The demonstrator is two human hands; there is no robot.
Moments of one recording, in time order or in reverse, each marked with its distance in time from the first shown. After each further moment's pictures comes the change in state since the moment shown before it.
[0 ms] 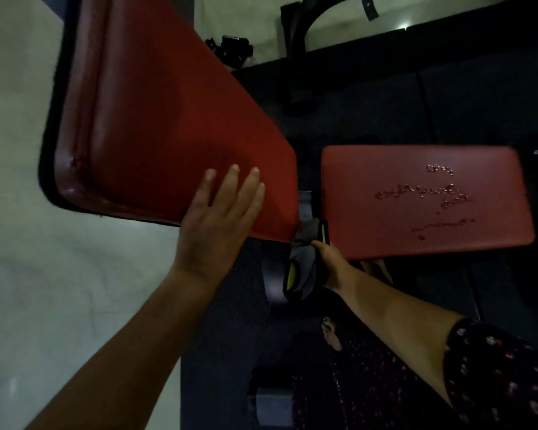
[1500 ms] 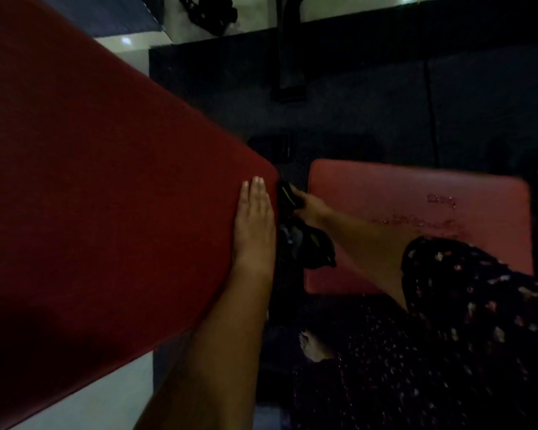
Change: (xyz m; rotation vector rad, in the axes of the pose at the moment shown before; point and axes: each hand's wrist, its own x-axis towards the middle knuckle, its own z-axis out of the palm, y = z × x) left_hand 0.141 0.099 0.108 -0.100 -0.953 0.078; right_hand 0.131 -0.178 0.033 -1.313 -0.162 -0.355
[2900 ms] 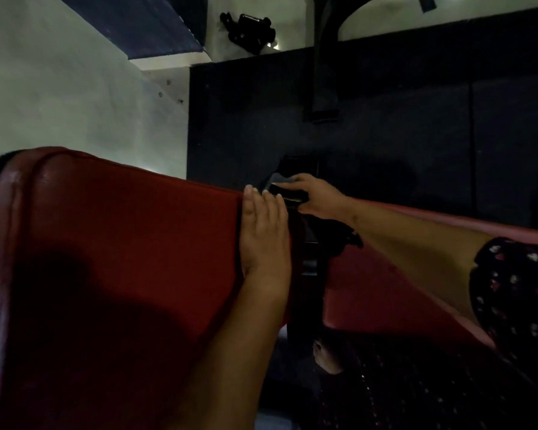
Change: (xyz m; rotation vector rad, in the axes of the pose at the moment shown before) left_hand 0.024 -0.083 -0.068 -0.025 -0.024 -0.152; right_hand 0.017 -0.124 -0.086 -0.269 -0.064 -0.413
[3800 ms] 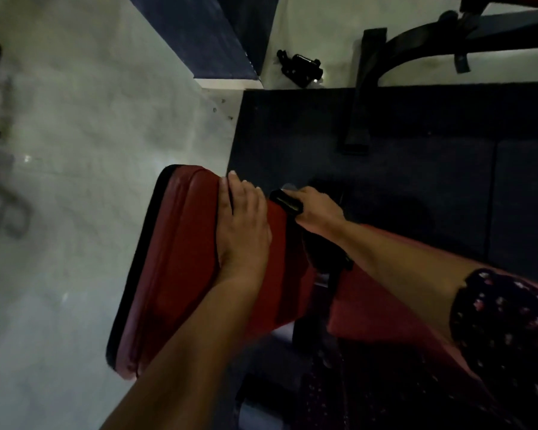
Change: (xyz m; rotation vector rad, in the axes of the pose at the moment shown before) left_hand -0.059 -0.111 -0.043 -0.068 0.051 -0.283; right_hand -0.034 -0.127 -0.023 -0.221 0.087 0.043
